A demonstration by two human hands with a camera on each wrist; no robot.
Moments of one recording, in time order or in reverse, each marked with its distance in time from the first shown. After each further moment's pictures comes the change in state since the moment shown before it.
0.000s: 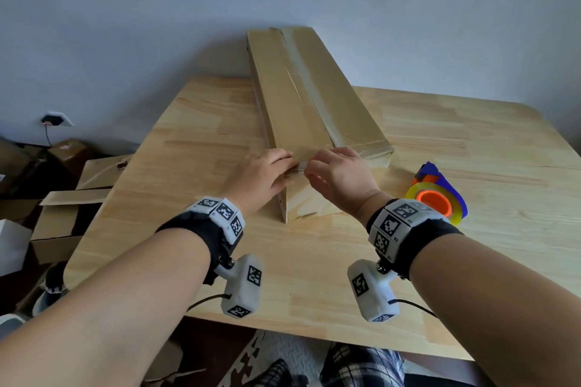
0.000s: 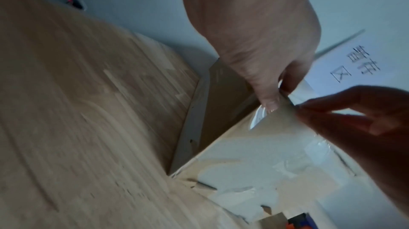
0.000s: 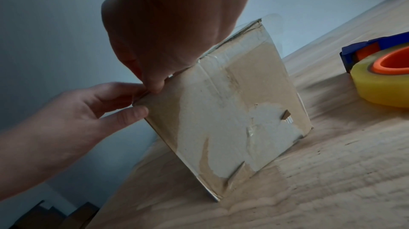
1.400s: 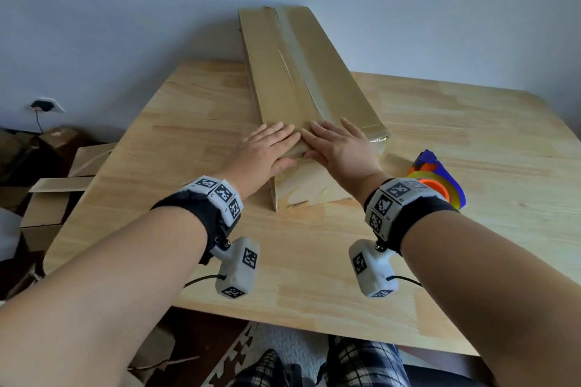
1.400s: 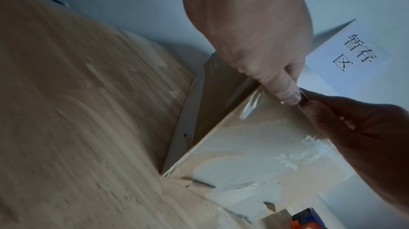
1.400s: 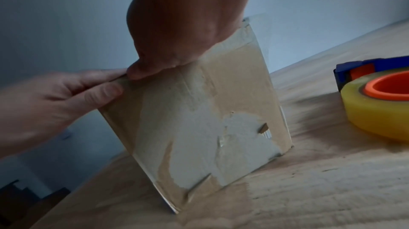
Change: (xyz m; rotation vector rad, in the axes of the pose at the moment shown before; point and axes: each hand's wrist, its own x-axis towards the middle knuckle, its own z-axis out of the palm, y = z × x) left_hand 0.021 0.004 0.017 0.032 -0.178 -0.016; right_hand -0.007 0.027 0.007 -0.092 -0.244 0.175
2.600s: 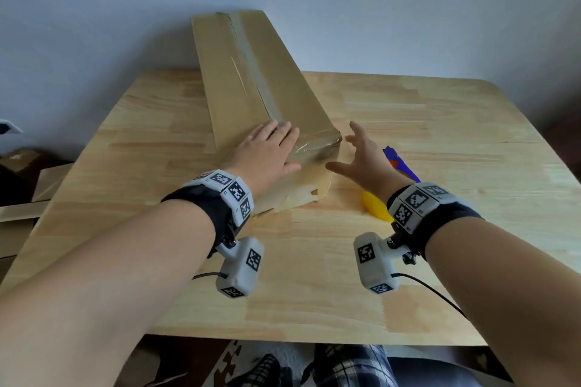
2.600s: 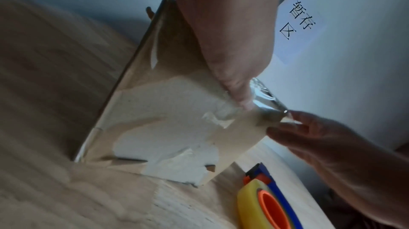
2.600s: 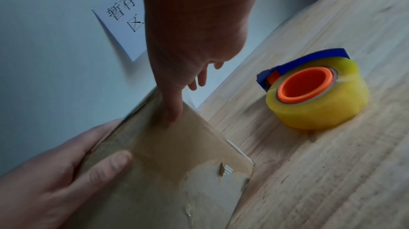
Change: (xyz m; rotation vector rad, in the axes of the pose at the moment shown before) left_hand 0.068 0.066 -0.003 0.284 -0.220 -0.032; right_hand -0.051 0.089 -0.020 0.535 -0.194 0.699
